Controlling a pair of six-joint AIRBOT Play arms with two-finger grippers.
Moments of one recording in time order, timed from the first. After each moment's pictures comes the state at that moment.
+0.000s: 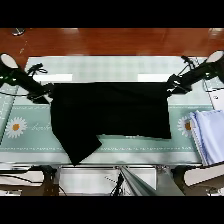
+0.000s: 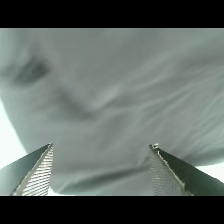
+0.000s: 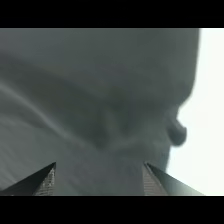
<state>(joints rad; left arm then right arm) 0.19 -1.53 1.32 1.24 -1.53 -1.47 -0.23 -1.69 1.50 -1.09 1.47 1.39</state>
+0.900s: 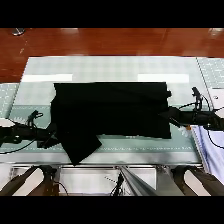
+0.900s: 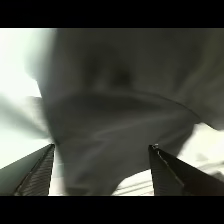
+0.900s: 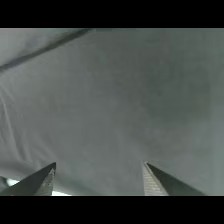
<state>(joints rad) 0.40 -1.02 0.38 0.93 -1.24 -1.40 -0.27 -0.95 0.52 -0.77 1.05 1.24</state>
